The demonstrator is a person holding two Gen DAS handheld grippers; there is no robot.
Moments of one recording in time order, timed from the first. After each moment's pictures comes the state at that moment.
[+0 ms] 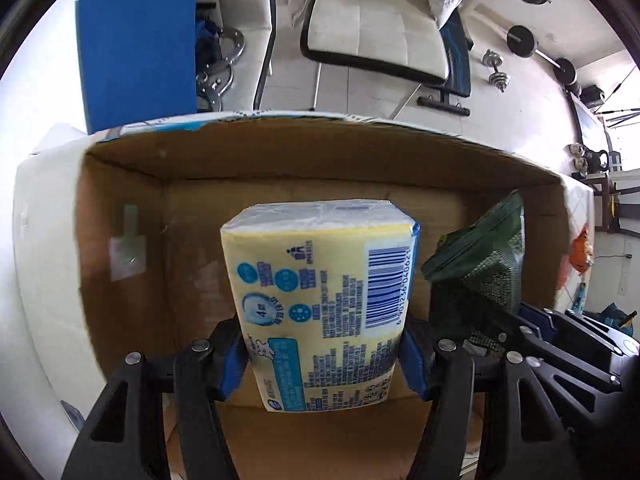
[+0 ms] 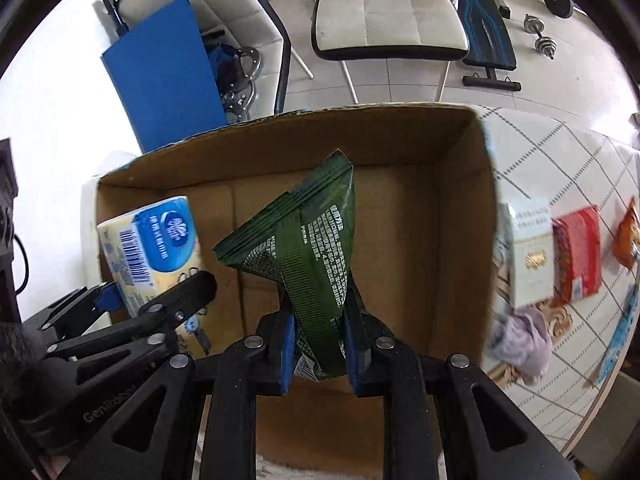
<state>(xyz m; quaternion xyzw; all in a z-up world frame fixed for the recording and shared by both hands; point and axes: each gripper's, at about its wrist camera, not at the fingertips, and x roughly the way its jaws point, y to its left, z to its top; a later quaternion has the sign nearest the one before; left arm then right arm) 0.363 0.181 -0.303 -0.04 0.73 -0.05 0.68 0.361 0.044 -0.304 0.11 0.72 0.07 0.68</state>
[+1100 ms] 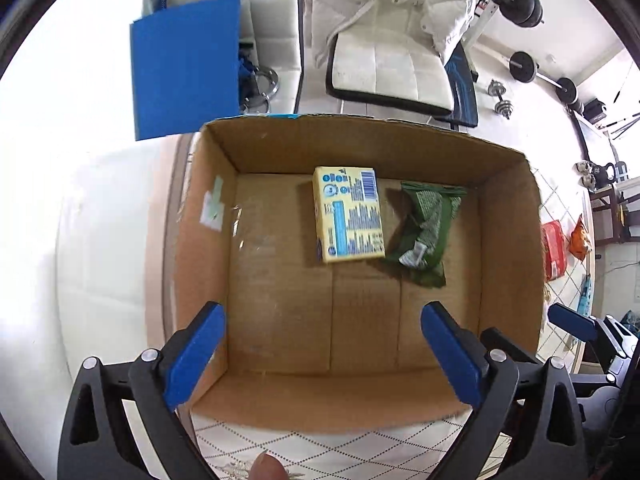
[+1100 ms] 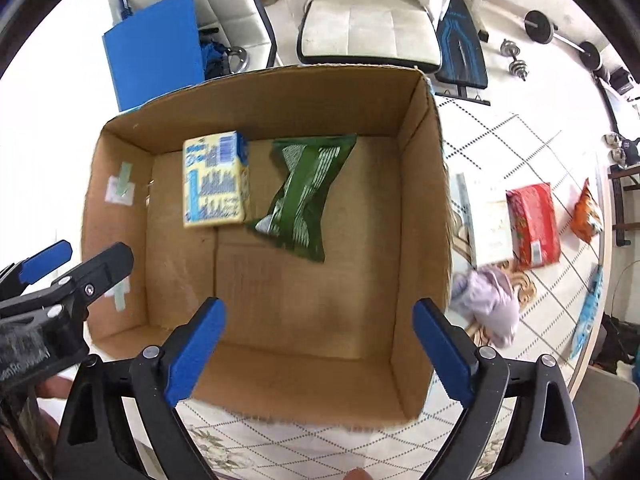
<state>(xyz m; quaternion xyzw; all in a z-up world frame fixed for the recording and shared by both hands) 0.279 0.207 -0.223 -0.01 0.66 -0.02 0.75 0.276 0.035 -0.248 0.04 0.69 0.04 0.72</state>
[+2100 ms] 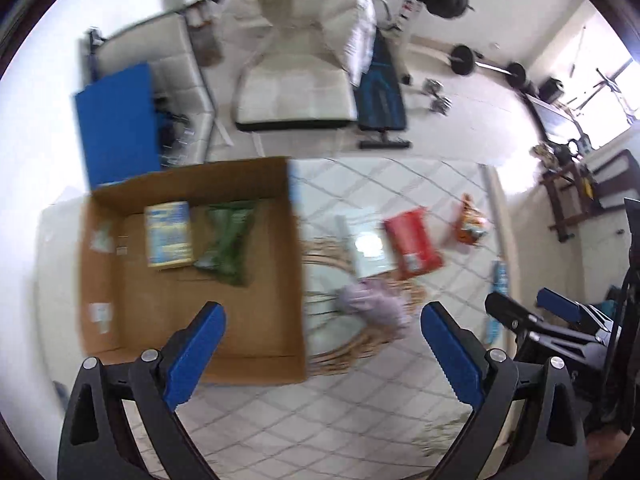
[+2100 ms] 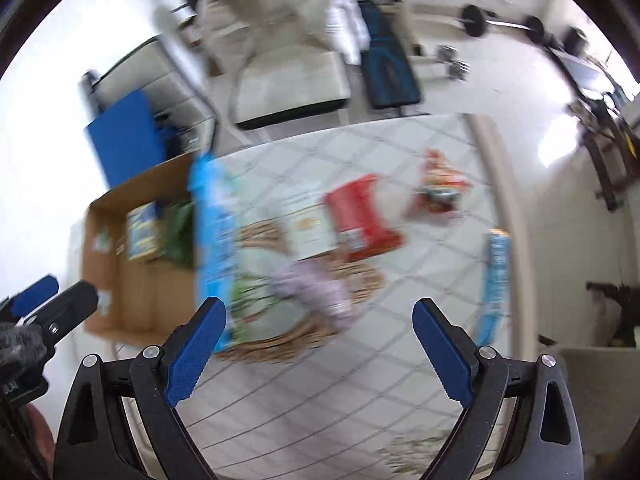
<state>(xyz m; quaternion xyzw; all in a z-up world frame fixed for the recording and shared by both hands) 0.266 -0.036 -0.174 0.00 0.64 -0.09 0.76 0.233 -0.255 -0.186 0.13 0.63 -0.03 0.76</state>
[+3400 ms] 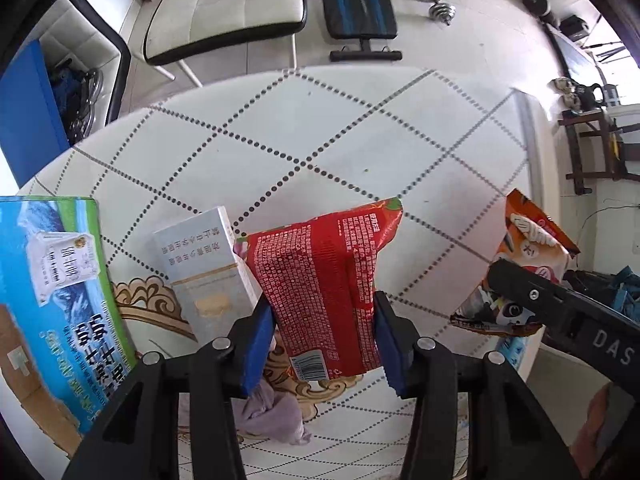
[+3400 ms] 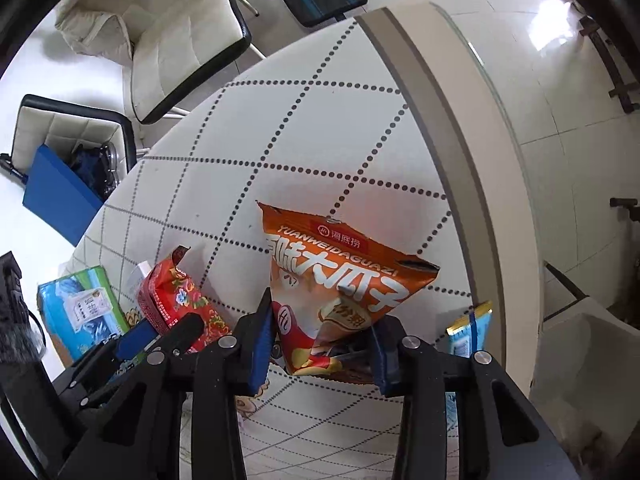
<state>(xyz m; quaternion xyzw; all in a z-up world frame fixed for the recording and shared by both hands) 0.347 -0.215 -0.355 0.04 0.75 -0.09 0.66 0.335 -0.404 -0.363 0.25 0.73 -0.03 0.63</state>
